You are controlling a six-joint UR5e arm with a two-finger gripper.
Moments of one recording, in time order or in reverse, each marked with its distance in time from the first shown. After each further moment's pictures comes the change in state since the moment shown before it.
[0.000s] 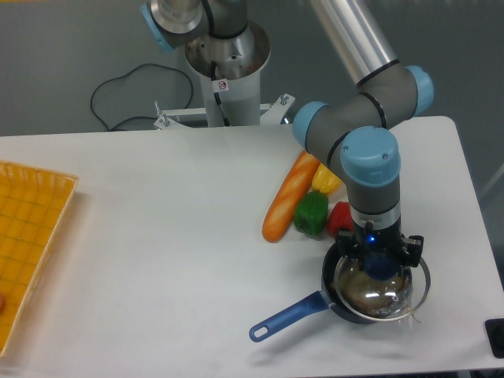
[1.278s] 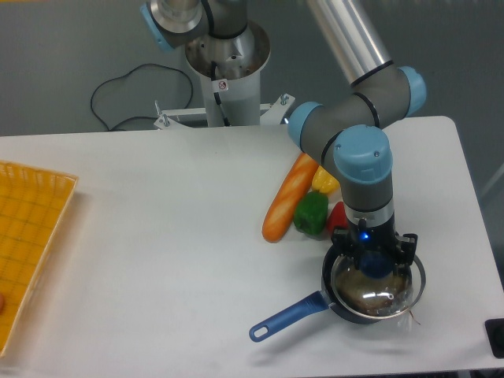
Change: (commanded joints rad) arm 0.000 0.005 -0.046 0.058 0.000 0.008
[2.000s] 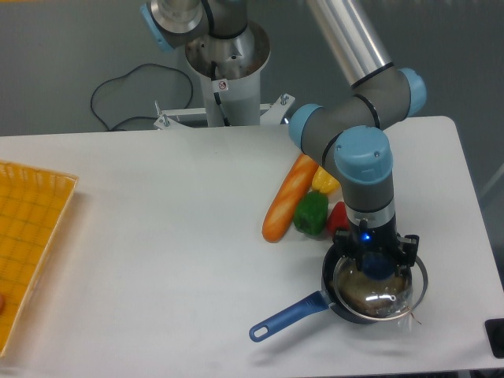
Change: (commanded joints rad) arm 0.002 -0.006 -0.002 0.026 0.000 0.005
